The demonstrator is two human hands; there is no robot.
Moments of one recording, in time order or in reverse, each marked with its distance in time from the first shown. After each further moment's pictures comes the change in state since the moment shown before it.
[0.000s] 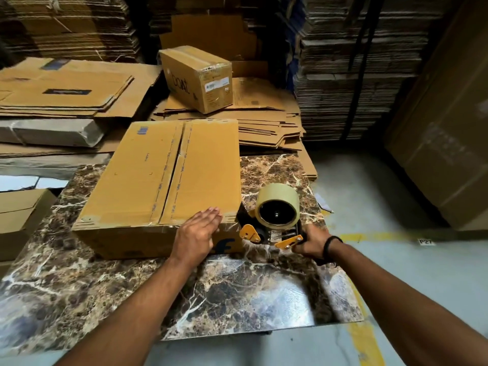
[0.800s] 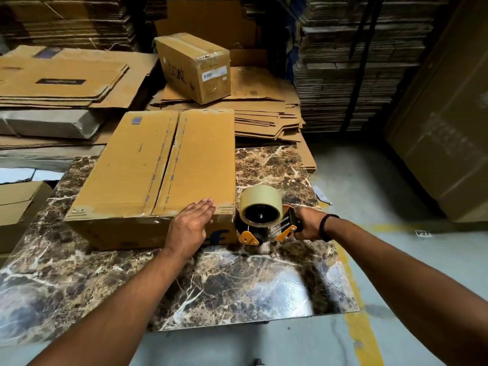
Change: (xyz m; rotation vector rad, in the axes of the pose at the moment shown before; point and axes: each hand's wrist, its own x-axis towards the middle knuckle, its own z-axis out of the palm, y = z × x) left_hand 0.002 -0.004 -0.001 0.022 -0.033 -0.043; right_hand 0.037 0.011 -0.018 -0.389 -0.078 -0.064
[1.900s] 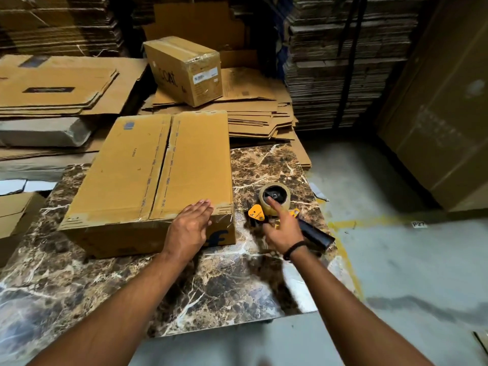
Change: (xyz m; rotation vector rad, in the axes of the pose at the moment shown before) left_hand -0.001 0.000 -0.003 -0.020 -0.089 -0.020; right_hand -0.024 -0.082 0.052 0.751 0.528 0.114
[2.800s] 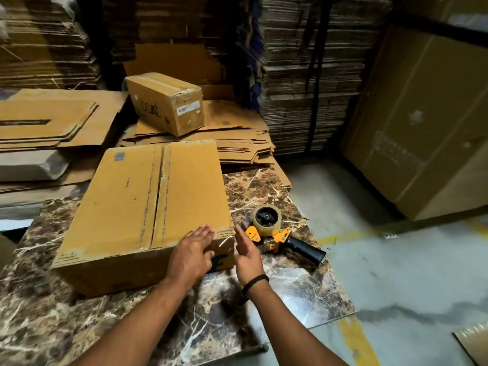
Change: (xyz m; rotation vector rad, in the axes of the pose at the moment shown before) left_hand 0.005 0.002 -0.014 -0.143 -0.174 -0.144; right_hand -0.031 -0.051 0.087 0.625 0.048 0.077
